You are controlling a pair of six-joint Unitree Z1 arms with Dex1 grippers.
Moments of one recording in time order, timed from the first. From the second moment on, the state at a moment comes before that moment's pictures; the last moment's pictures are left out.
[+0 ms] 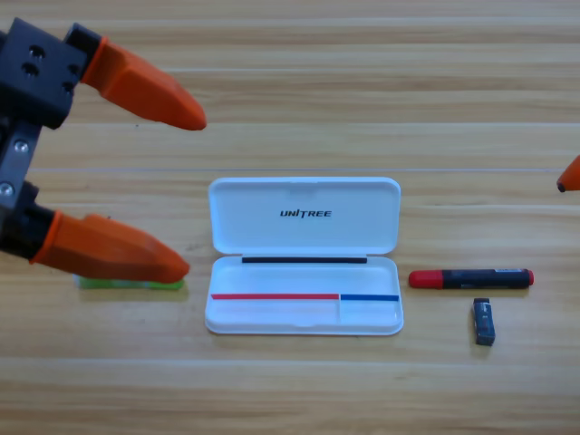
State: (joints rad) arm 0 -0.91 1.27 -1.22 0.65 -0.34 0.54; arm 1 0.85 1.19 -1.14 0.71 0.43 -0.39
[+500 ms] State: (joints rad) arm 0 -0.91 1.27 -1.22 0.67 -0.34 0.54; arm 1 0.85 1.19 -1.14 0.71 0.36 -0.32
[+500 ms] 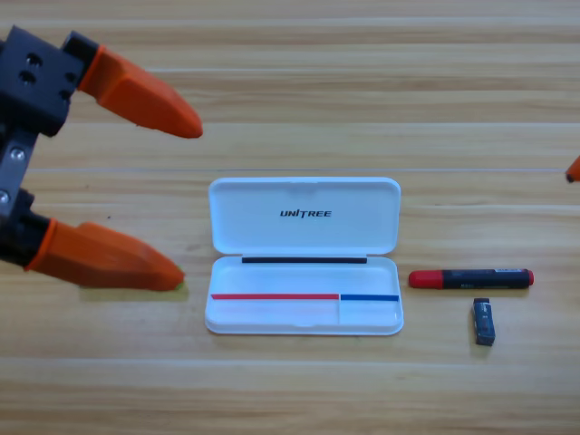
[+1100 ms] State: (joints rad) arm 0 -0.69 1.32 -1.35 0.78 0.03 0.96; arm 1 0.84 1.54 -1.17 0.75 -0.10 0.23
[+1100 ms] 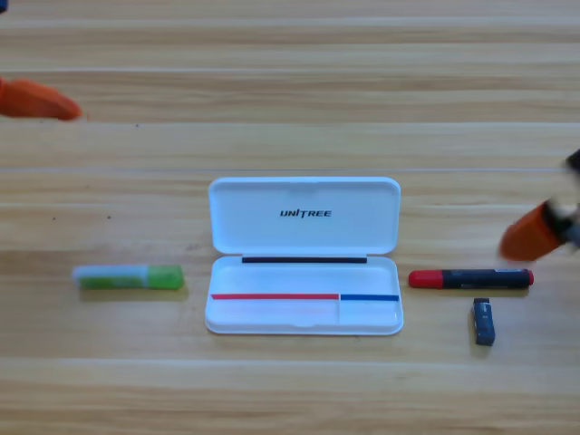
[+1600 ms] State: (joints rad) arm 0 -0.40 1.67 -1.34 0.88 -0.05 1.14; arm 1 0.81 1.90 -1.22 0.70 -0.05 0.61
